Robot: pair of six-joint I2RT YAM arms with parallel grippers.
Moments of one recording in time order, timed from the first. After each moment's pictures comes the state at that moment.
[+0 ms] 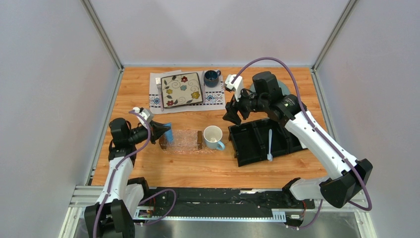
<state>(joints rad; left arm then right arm) 0.20 0.84 0.38 0.14 1.10 0.18 0.60 1.32 1.40 -0.68 -0.49 -0.33</state>
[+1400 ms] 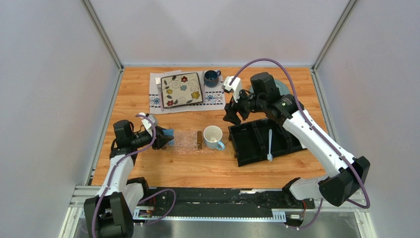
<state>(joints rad) 0.21 0.90 0.36 -0.03 1.14 0.43 0.59 1.34 1.39 -0.68 -0.47 -0.36</state>
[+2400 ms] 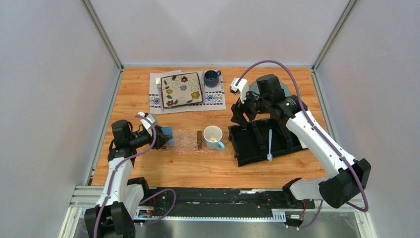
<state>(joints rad) 0.21 0.82 0.39 -0.12 1.07 0.44 0.52 1.32 1.33 -0.72 -0.46 -0.38</state>
